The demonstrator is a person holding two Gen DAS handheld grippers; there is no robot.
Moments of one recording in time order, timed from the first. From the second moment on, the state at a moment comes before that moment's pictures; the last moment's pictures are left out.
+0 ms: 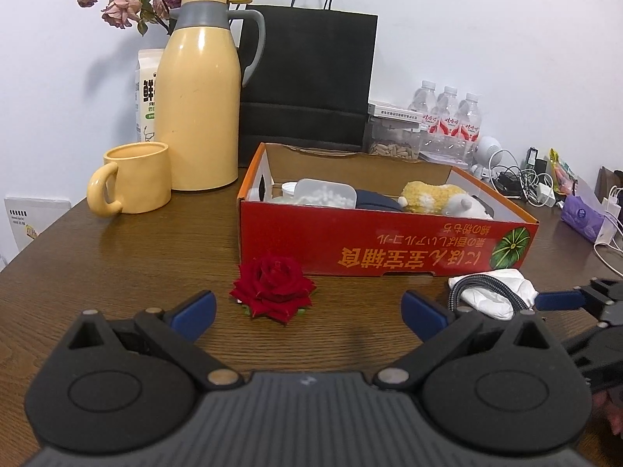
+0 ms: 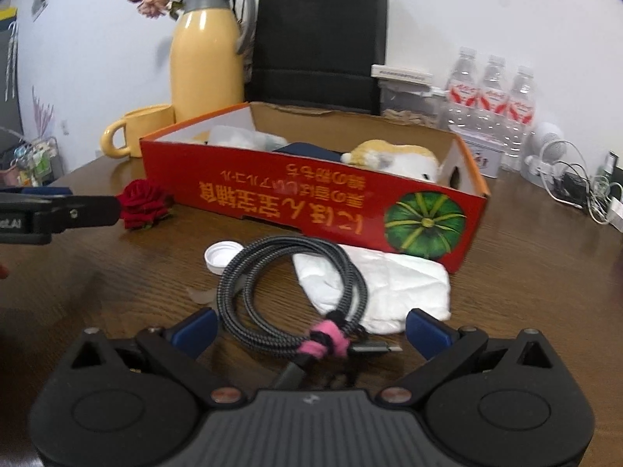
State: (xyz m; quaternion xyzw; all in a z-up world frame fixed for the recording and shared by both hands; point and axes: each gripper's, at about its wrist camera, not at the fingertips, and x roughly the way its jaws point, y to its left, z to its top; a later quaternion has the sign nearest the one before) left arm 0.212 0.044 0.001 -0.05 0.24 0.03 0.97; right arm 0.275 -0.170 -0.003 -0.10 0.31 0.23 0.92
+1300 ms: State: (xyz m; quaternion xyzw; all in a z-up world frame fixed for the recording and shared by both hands) left arm 0.224 0.052 -0.008 -0.05 0.26 0.05 0.96; right arm 0.273 -0.173 0.006 -0.07 0.26 0.24 0.93
